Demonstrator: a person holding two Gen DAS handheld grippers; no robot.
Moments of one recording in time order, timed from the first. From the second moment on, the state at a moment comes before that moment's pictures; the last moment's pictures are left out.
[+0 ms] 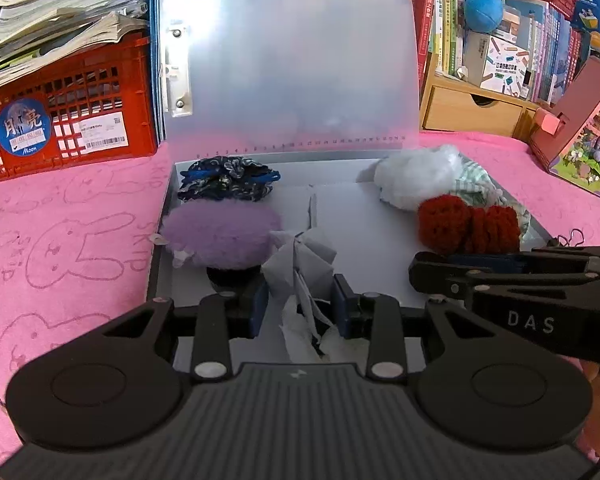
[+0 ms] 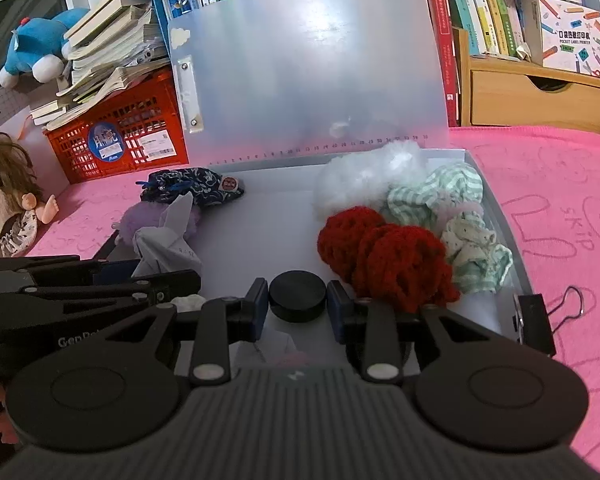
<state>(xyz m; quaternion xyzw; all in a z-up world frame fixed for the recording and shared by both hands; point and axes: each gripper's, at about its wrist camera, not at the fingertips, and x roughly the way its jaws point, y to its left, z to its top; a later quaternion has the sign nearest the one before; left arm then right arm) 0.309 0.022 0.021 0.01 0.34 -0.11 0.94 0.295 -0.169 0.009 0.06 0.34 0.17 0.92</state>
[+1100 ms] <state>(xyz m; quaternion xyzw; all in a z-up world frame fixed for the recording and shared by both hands) 0.302 0.020 0.023 0.01 0.34 -0.09 0.93 0.288 -0.163 0.021 0.03 0.34 0.15 0.93</state>
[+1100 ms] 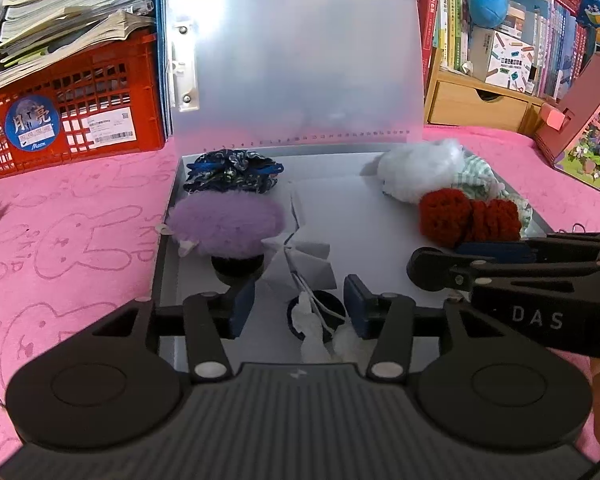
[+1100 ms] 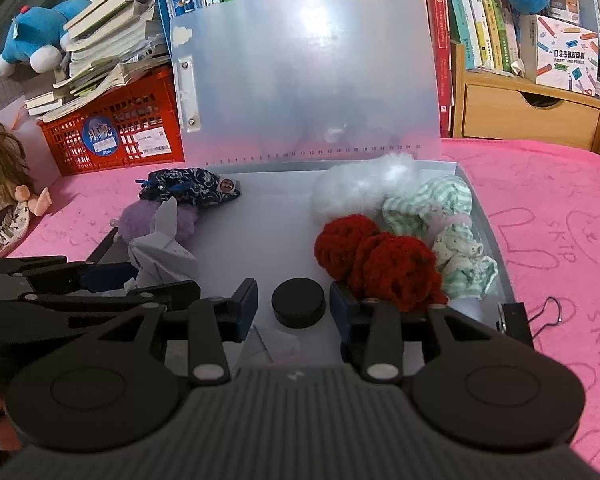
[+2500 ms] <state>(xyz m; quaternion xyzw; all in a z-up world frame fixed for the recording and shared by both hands) 0.273 0.029 0.043 0.00 0.31 -0.05 0.95 0.258 -0.188 0.045 0.06 0.27 0.10 0.95</state>
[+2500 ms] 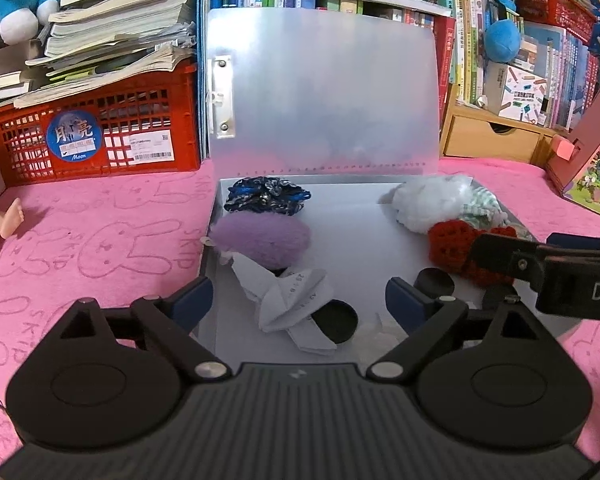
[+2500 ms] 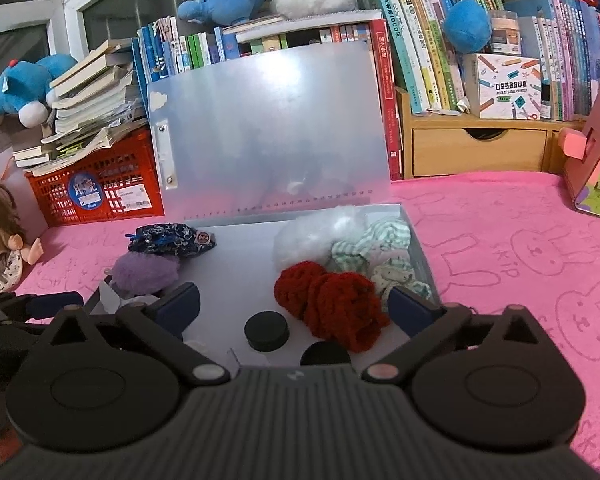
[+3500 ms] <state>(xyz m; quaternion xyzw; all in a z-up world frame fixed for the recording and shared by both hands) 0.231 0.019 0.059 0.01 0.29 -0.07 0.95 0.216 -0.205 0.055 0.05 0.26 0.09 0.96</state>
